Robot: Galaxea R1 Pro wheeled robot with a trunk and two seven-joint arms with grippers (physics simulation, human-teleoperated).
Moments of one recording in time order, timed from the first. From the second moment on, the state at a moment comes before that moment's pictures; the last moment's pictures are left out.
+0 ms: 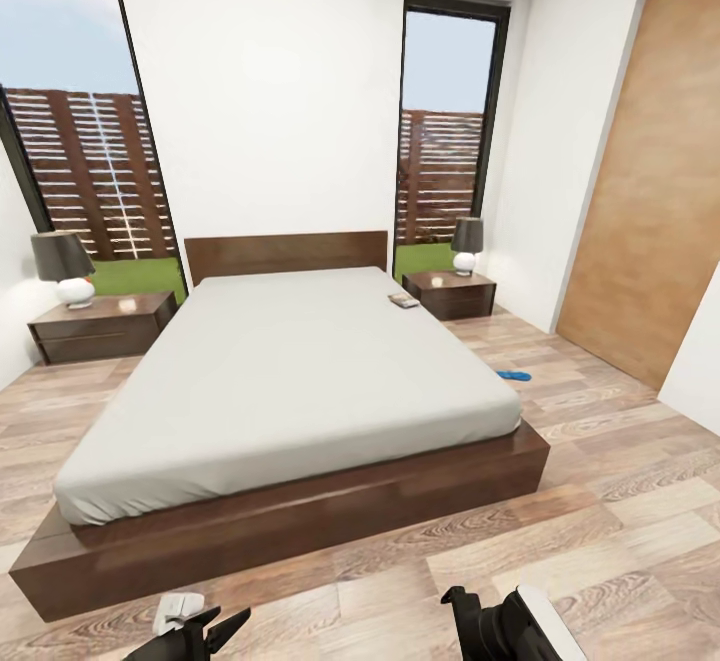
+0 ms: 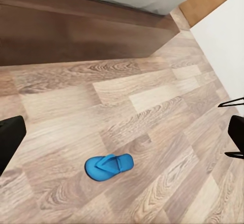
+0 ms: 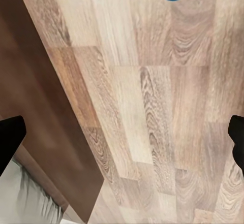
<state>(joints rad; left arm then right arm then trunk) -0.07 0.13 0.28 -0.94 0.18 0.30 -0.94 -0.33 0.07 -0.16 -0.74 -1.59 0.32 -0.76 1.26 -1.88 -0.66</state>
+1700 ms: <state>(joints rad) -0.07 0.13 0.28 -0.94 0.18 0.30 -0.94 -0.33 0.07 -0.16 -0.74 -1.59 0.32 -0.76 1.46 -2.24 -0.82</state>
